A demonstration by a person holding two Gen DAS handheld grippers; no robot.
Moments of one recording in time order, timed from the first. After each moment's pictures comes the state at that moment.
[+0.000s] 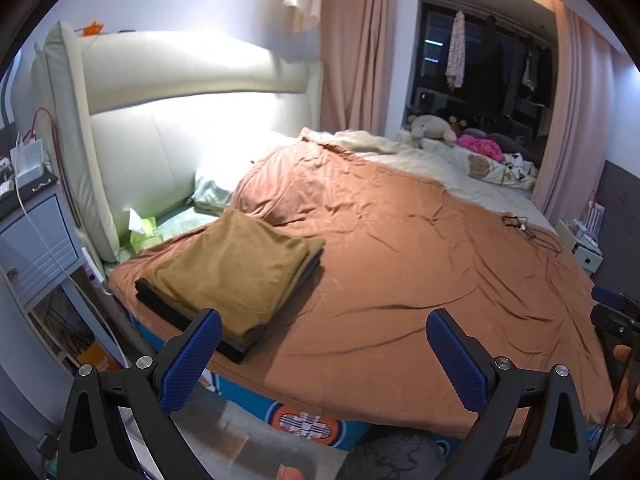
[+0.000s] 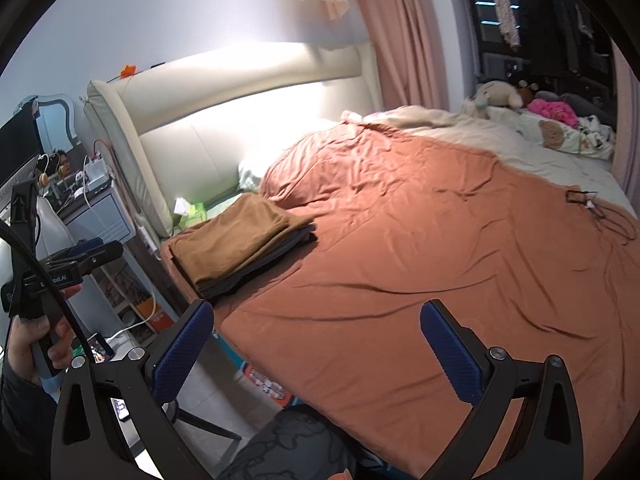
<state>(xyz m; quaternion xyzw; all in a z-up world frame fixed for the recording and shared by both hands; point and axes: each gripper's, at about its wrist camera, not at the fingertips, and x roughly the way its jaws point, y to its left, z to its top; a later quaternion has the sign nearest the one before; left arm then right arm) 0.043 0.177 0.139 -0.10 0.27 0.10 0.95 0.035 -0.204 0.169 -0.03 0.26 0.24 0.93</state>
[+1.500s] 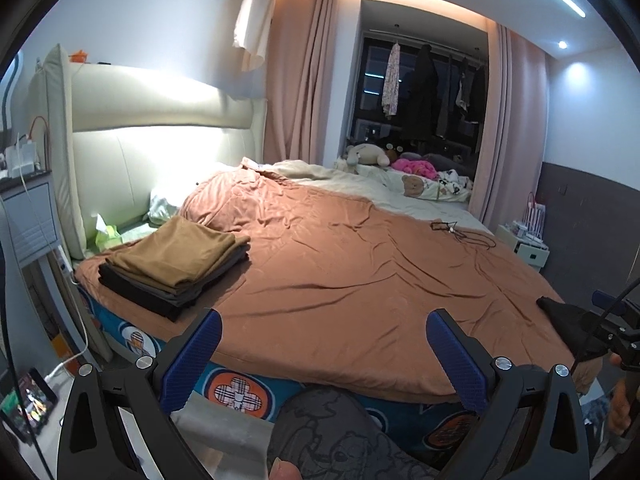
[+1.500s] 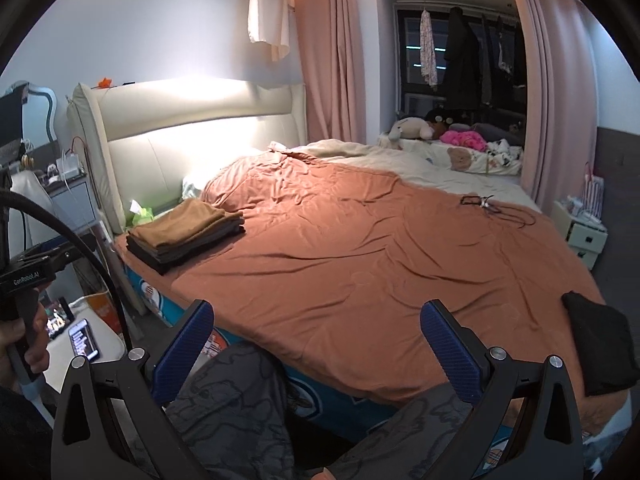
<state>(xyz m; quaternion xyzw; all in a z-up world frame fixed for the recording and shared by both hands) -0.088 0.056 0.110 -0.09 0.19 0.01 0.98 -0.167 -0.238 0.120 -0.05 0.19 0.12 0.97</state>
